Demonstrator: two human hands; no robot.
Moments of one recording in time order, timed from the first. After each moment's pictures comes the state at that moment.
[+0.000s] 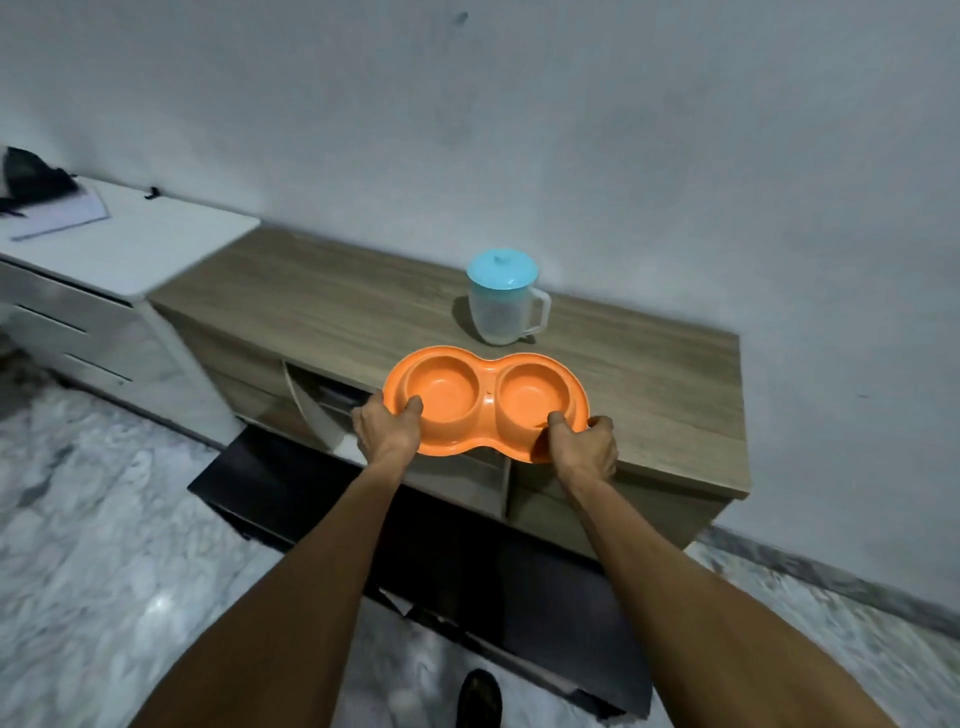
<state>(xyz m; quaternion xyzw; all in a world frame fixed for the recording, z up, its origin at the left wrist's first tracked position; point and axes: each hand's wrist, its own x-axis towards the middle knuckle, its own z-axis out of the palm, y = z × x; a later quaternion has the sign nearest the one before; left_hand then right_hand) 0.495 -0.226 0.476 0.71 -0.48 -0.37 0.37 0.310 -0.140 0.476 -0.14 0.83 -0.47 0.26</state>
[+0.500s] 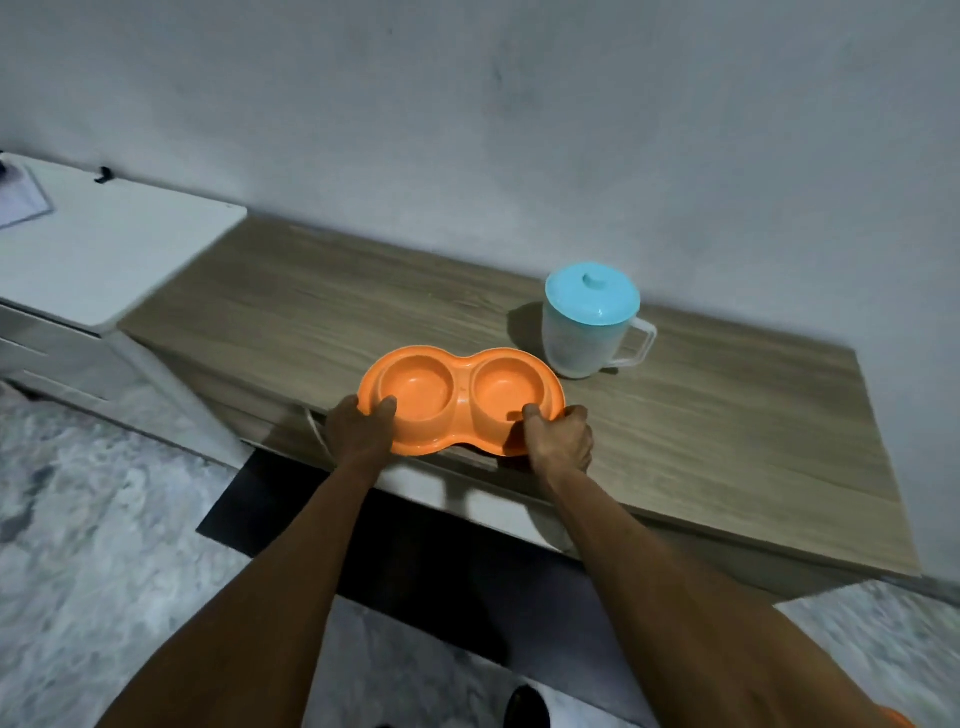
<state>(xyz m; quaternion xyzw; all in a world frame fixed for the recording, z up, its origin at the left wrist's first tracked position) 0.600 -0.435 0.431 0.73 -0.50 -0.36 0.30 0.407 -0.350 0.440 -0.14 0.85 -0.41 0.29</state>
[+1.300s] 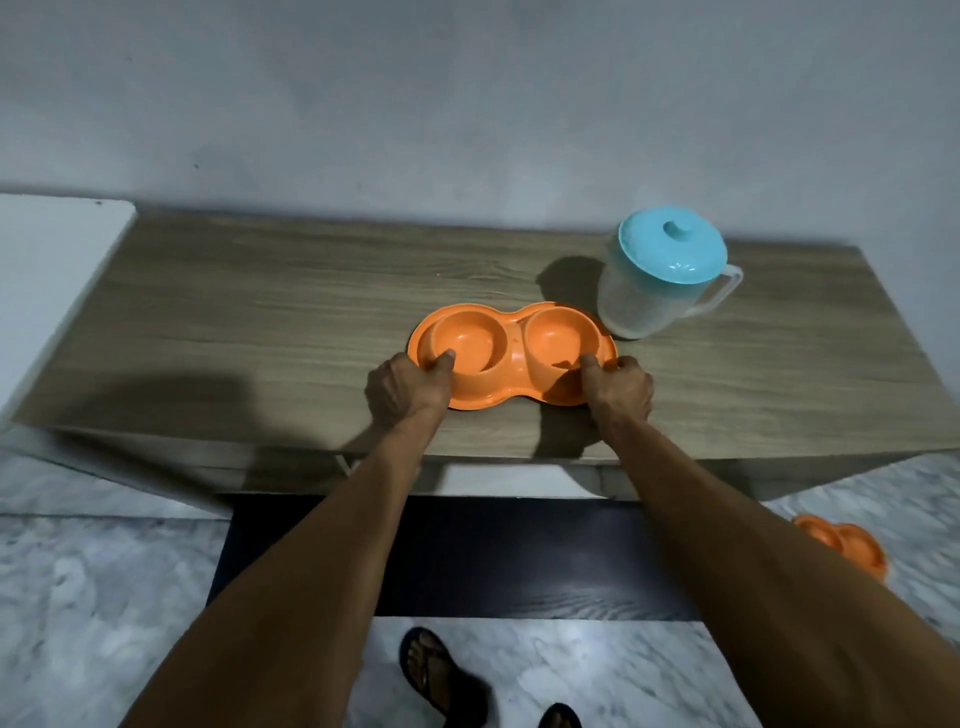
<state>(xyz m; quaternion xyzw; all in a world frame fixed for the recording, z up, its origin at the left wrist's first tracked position) 0.601 -0.603 0.418 0.66 -0.66 -0.33 0.15 0.438 -0.472 0.417 -0.01 0.91 -0.38 0.17</state>
